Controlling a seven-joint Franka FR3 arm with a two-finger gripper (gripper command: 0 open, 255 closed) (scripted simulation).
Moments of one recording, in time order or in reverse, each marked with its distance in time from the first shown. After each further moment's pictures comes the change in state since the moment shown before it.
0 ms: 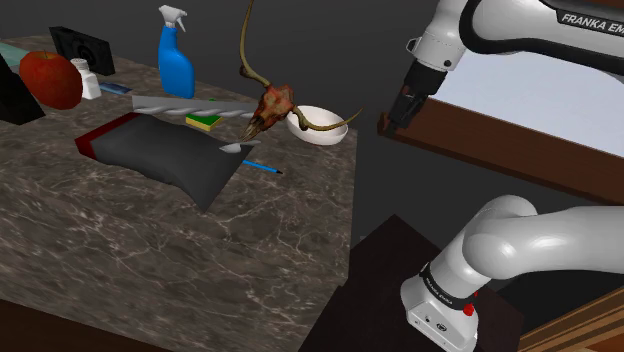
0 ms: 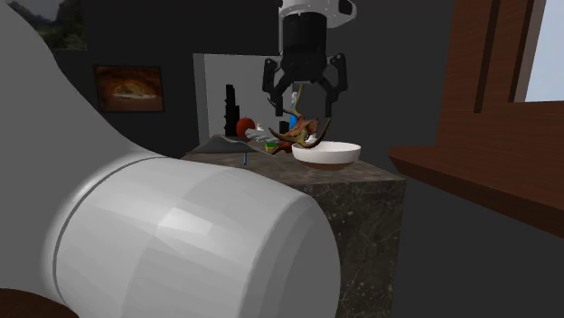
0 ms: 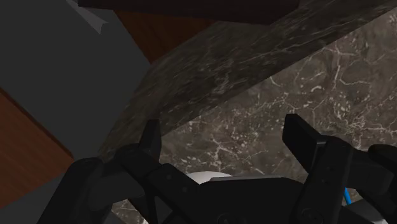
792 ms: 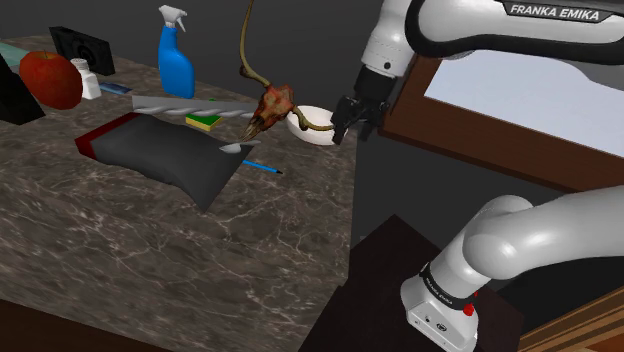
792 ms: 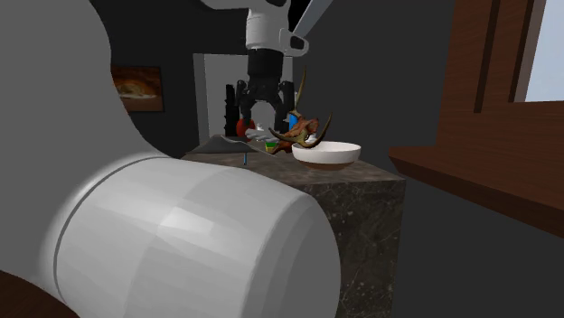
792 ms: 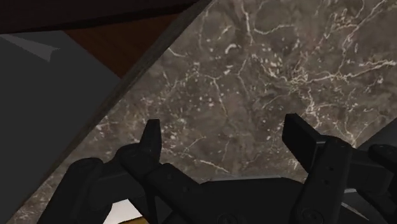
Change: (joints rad) arm 0.009 0.202 0.209 0.075 0.194 0.122 0.386
